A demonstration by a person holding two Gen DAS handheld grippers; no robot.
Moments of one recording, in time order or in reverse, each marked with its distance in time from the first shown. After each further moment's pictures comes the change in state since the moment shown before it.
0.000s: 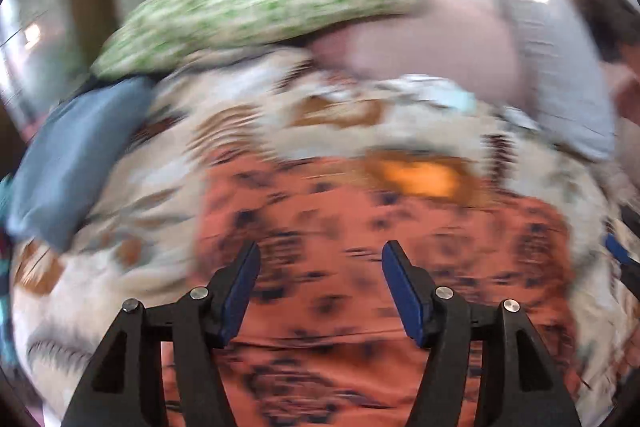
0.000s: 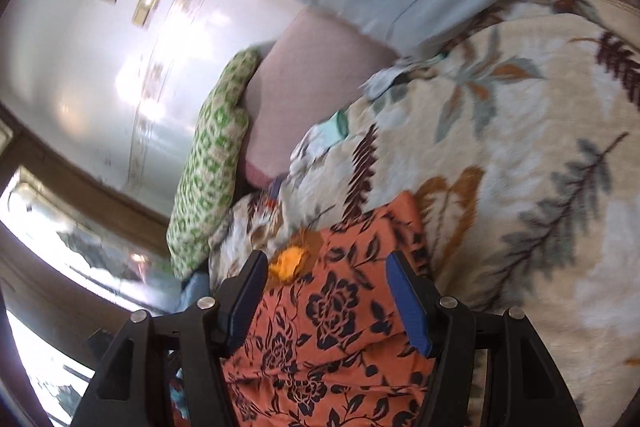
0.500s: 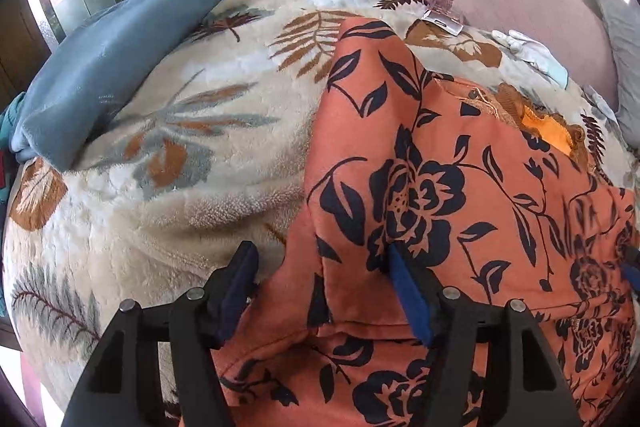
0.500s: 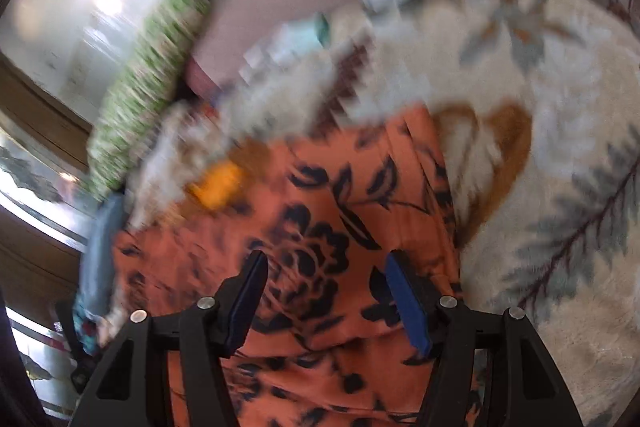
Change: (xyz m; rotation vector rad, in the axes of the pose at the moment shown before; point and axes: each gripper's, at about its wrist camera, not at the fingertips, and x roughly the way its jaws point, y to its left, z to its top) left arm 0.069 0.054 -0.043 -0.107 0.163 0.086; right arm 0.106 -0.002 -0.041 -0.148 0.287 -0.287
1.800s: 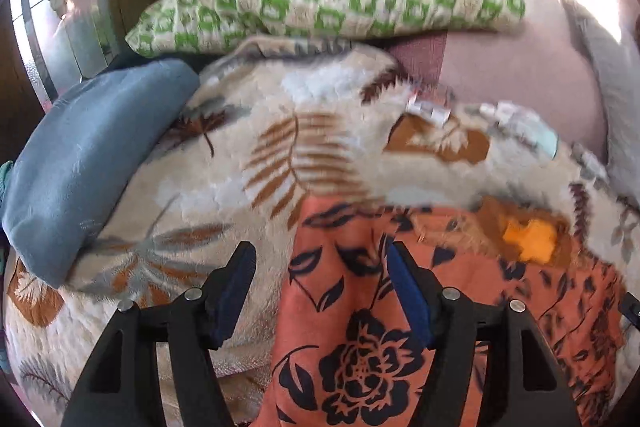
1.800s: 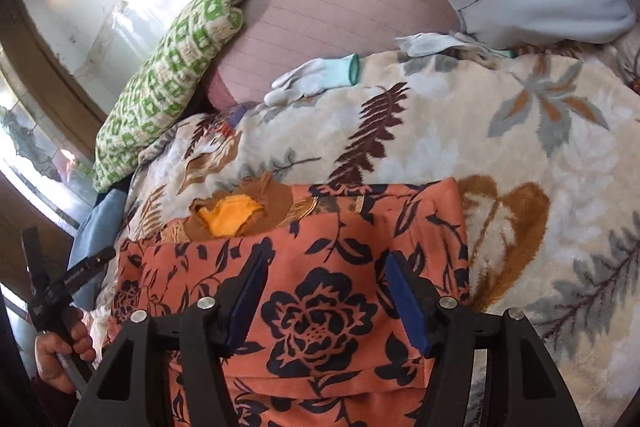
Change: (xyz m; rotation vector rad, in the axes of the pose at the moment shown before) left arm -0.001 -0.025 0.072 0.037 -0.151 -0.025; right arm -0.017 0.034 0.018 -0.168 -0.149 -0.007
